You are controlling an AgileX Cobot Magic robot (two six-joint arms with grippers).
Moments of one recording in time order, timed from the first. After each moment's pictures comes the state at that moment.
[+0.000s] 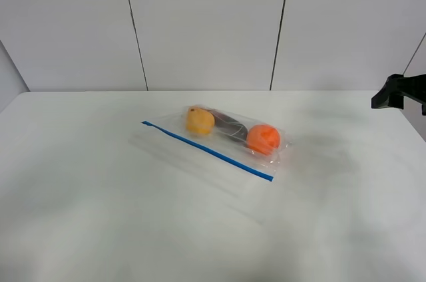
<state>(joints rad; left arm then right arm) 0.04 -0.01 -0.56 -0.15 1.18 0.09 -0.31 1.45 -0.97 0.48 0.56 -0.57</state>
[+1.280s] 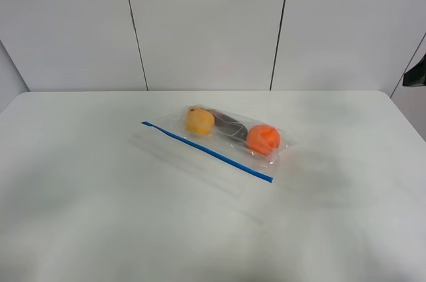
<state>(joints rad) 0.04 -0.01 -0.56 -0.15 1.18 0.09 -0.31 1.15 -0.95 0.31 0.66 -0.33</state>
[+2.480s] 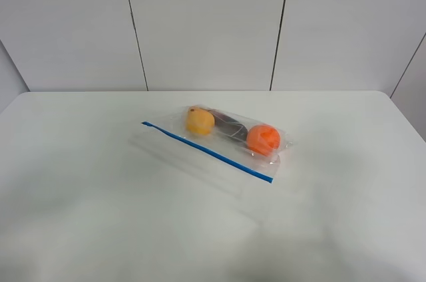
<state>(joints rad) 0.04 -0.01 -0.56 -0.15 1.18 0.09 -0.26 0.44 -0.59 0.31 0.86 -0.30</state>
